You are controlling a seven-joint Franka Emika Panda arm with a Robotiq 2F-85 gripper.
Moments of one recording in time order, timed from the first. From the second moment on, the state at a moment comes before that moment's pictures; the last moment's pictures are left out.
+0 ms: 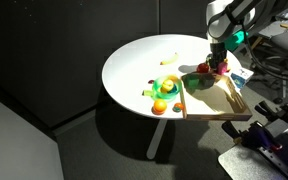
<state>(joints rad) 0.02 0.56 -0.08 -1.99 -0.21 2.28 -0.14</state>
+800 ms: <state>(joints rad) 0.13 0.57 -0.02 -2.00 -0.23 2.18 -0.05</state>
